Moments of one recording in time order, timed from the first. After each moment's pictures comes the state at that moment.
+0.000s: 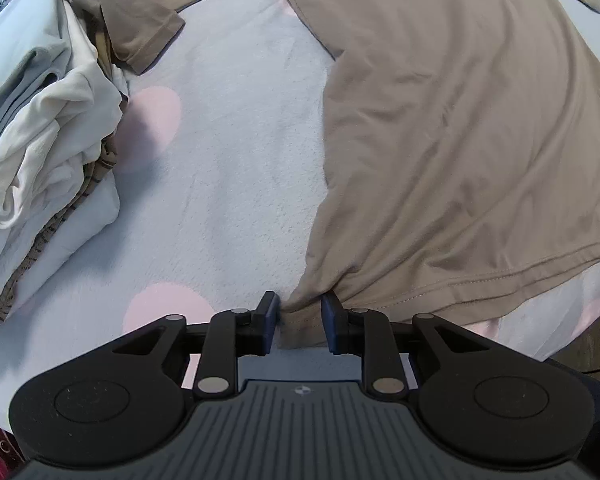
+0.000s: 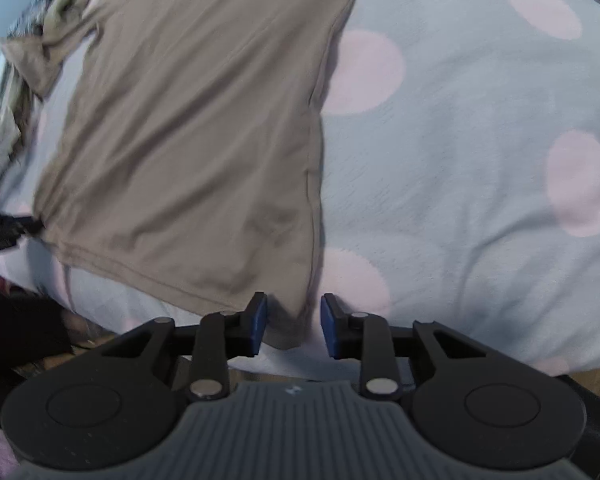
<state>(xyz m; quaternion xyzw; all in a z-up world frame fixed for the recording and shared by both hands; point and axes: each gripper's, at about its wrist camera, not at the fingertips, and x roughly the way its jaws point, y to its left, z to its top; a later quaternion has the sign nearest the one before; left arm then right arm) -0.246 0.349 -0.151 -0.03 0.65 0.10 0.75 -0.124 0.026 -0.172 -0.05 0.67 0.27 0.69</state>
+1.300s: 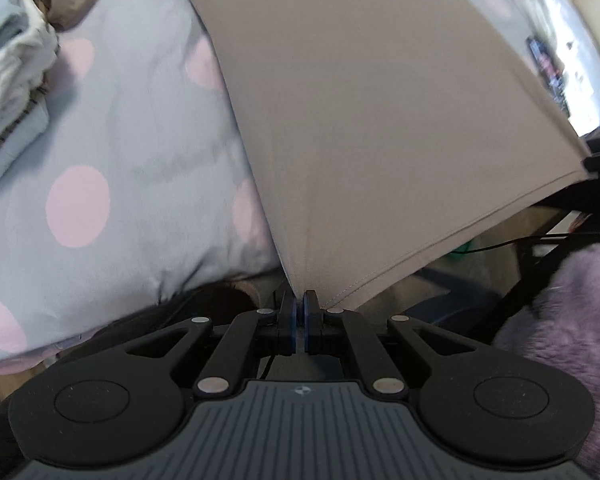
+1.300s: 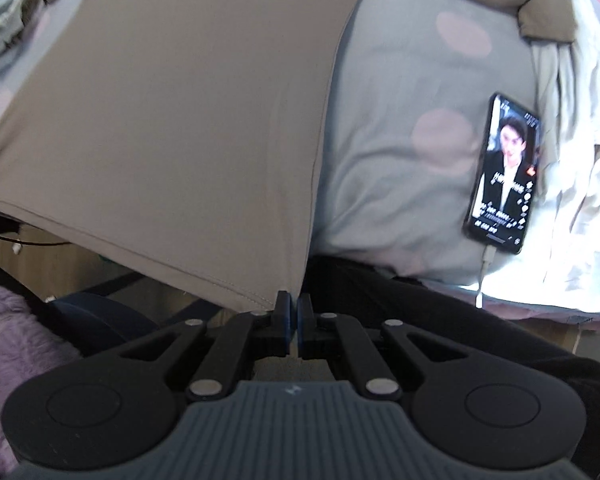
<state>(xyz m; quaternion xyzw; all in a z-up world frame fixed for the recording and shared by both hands) -0.295 0.283 -0.095 -0.09 0.71 -0.02 0.70 -0.171 -0.034 -0.088 -0.21 0.67 0.25 0.67</state>
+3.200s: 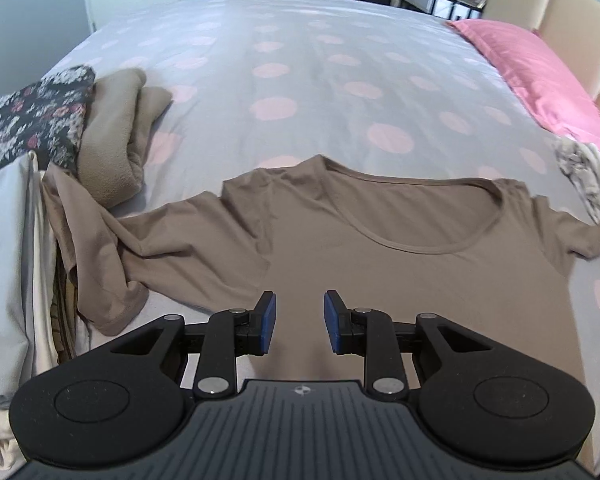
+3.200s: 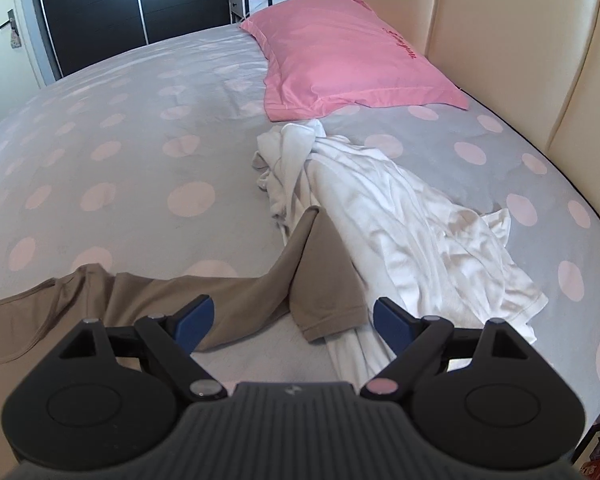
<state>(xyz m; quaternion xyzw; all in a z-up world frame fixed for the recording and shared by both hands) -0.097 0.361 -0.076 -0.13 0.46 0.16 0.86 0.114 -0.106 -0.041 0.00 0.43 0.02 0.90</state>
